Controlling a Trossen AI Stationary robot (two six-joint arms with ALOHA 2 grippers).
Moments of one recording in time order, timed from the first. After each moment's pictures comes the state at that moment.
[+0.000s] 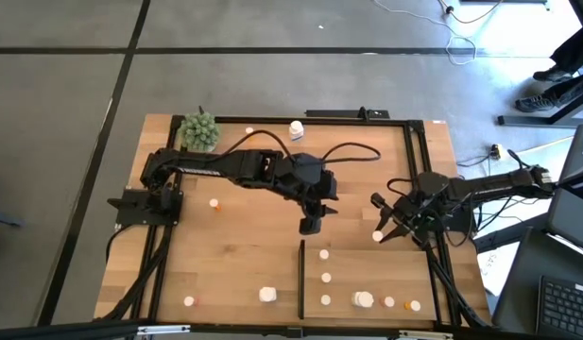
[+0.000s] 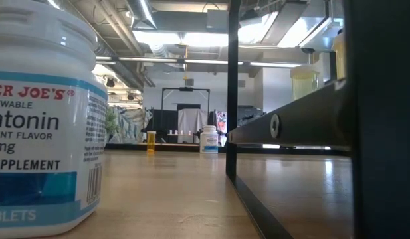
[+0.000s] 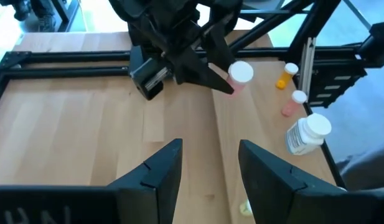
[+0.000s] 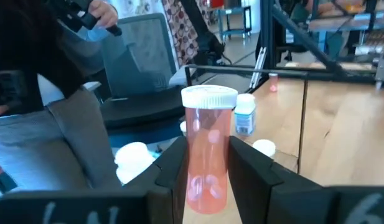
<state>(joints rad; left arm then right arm) -0.11 1.92 2.06 -0.65 -0.04 -0.05 0.10 0.52 0.20 0.22 -0.65 0.10</state>
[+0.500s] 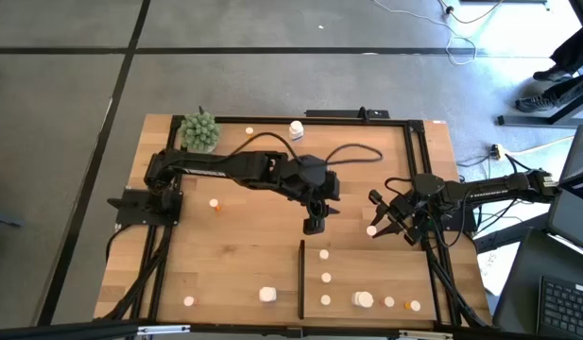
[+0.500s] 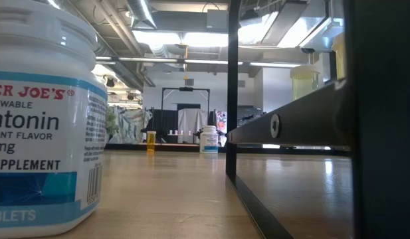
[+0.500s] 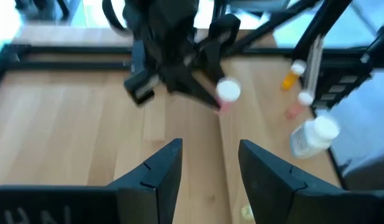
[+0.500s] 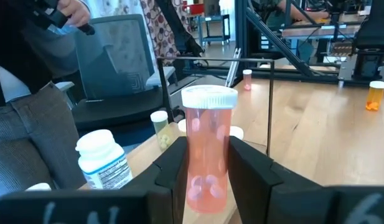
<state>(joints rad) -0.10 1.95 2.06 -0.65 -0.04 -0.08 0.03 0.54 0.08 0.38 -0.62 0.07</state>
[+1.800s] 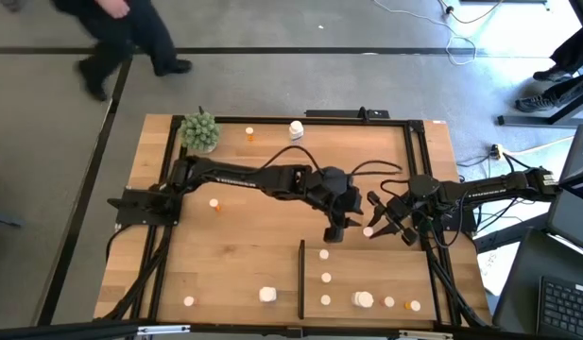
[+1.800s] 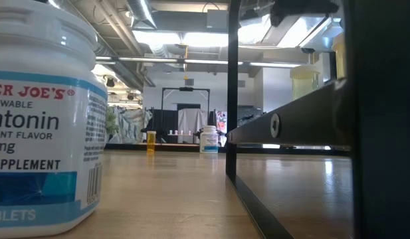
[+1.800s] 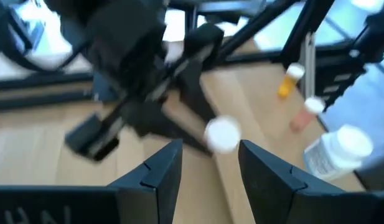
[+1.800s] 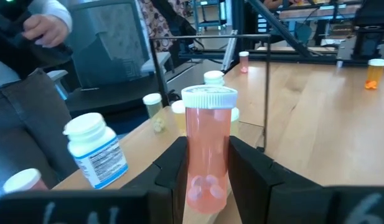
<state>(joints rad) -0.08 2.14 2.06 -0.35 0.10 0.03 0.03 0.60 0.08 0.37 -0.61 0.05</state>
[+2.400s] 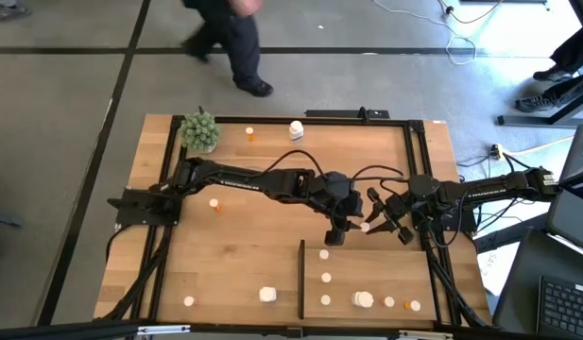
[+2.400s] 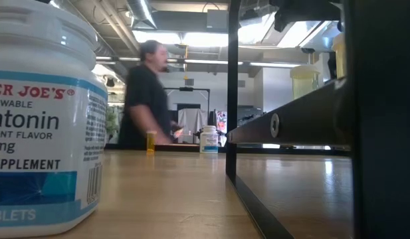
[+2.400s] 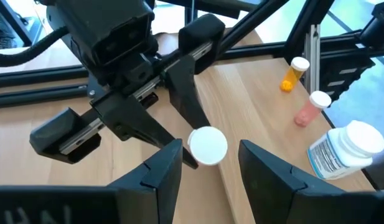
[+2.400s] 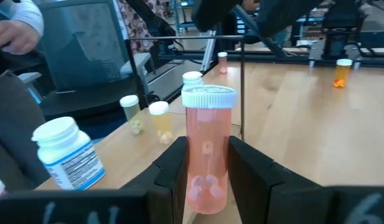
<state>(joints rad) -0.09 2.17 2.06 -0.34 0.09 0.04 0.03 0.60 0.08 0.37 -0.52 0.04</state>
